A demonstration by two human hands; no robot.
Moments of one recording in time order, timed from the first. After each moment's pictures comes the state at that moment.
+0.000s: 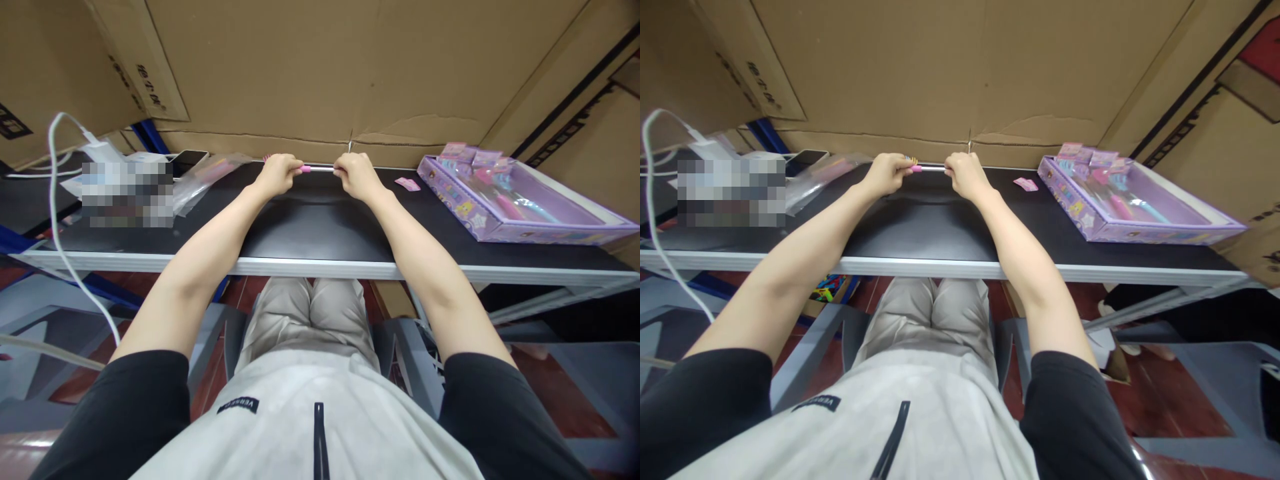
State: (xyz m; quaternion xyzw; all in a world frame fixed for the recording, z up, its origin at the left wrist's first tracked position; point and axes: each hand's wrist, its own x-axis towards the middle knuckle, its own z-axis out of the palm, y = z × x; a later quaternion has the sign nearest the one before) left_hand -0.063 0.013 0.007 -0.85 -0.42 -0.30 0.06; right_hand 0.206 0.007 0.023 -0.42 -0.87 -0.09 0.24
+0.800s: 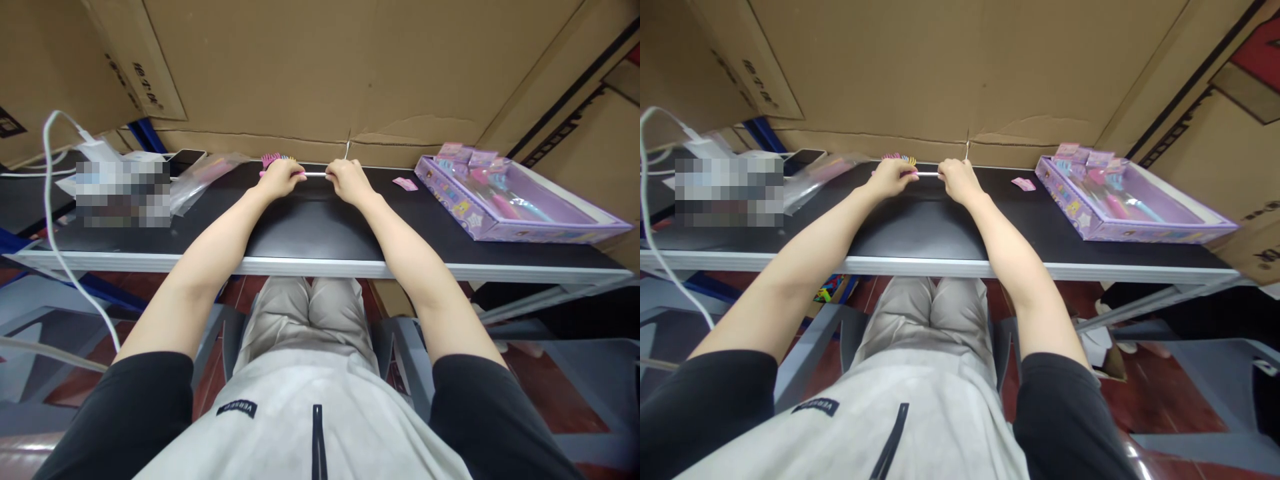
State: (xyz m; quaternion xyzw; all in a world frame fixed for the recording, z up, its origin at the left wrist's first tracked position) left_hand -0.050 0.012 0.002 -0.83 -0.46 -0.29 0.03; right_hand 0.190 -0.007 0.018 -0.45 -0.86 -0.08 0.23
